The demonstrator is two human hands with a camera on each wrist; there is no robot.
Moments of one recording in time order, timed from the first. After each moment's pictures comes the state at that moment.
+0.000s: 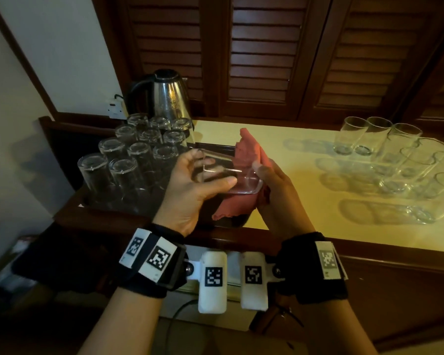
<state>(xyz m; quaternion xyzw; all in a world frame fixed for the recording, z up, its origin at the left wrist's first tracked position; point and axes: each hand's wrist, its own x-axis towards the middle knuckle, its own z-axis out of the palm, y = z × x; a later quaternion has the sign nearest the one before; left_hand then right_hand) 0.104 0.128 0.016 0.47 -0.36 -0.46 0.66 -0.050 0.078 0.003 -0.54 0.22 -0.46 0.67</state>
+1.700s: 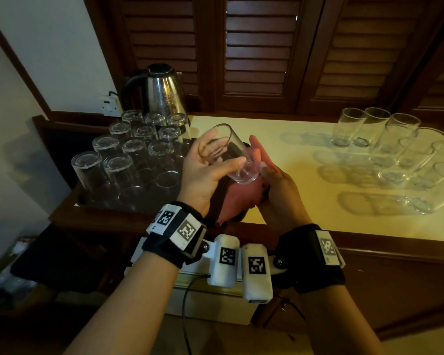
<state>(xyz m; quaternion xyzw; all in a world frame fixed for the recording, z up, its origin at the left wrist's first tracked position) 0.089 0.085 0.003 0.48 -0.38 -0.42 0.67 -0.051 0.065 -0.014 -0.41 0.25 -0.51 0.71</state>
